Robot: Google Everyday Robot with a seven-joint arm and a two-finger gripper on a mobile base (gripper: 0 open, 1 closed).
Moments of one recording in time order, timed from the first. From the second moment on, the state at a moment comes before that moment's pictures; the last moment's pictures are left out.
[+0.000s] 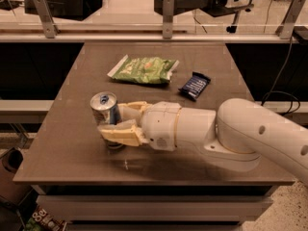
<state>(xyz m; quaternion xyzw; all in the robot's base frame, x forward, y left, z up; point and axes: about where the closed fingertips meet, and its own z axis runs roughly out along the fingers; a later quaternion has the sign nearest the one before) 0.447 0.086 0.887 -0.46 0.61 0.36 0.54</state>
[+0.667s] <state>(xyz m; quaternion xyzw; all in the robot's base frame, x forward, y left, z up) 0.468 0.059 0.904 -0.50 0.66 0.30 0.49</state>
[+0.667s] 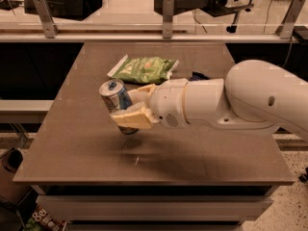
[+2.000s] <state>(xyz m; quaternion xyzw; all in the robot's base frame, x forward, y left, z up) 0.463 0.045 0.902 -0.55 0.75 0.15 0.34</state>
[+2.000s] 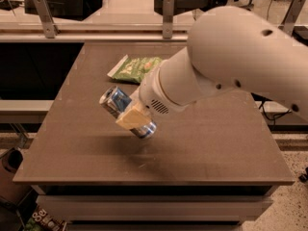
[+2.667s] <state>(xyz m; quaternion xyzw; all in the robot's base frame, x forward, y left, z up) 0.460 0.050 0.869 -0.56 0.78 0.10 0.26</state>
